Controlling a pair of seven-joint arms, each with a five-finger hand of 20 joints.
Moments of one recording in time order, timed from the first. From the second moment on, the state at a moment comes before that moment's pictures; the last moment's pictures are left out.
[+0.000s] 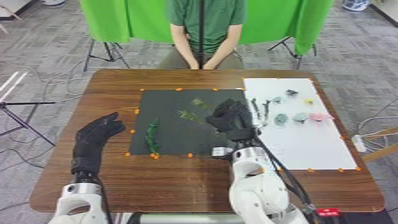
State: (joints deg) left arm 122.0 -75.0 -93.4 -117.7 66.4 11.6 12.2; right arm -99.9 -81.3 64.1 -111.9 -145.3 9.4 19.0
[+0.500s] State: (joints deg) left arm 122.0 -74.5 -93.3 -118.3 66.4 11.7 12.1; right arm -97.9 -82.2 58.8 -108.2 -145.0 3.3 21.1
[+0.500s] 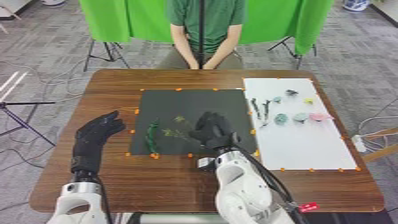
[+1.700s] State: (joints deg) left arm 122.0 -74.5 -92.7 -118.5 66.4 11.7 11.1; right arm -95.5 -84.3 56.4 -102.1 -138.9 6.9 24.3
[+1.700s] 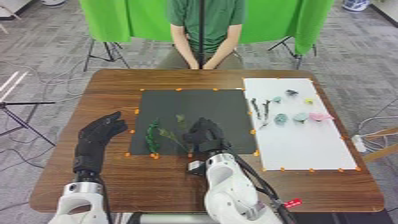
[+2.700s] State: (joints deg) left arm 121.9 -74.5 -92.8 -118.5 66.4 11.5 10.9; right arm -100.2 -81.7 61.9 -114.5 -132.1 8.9 12.4
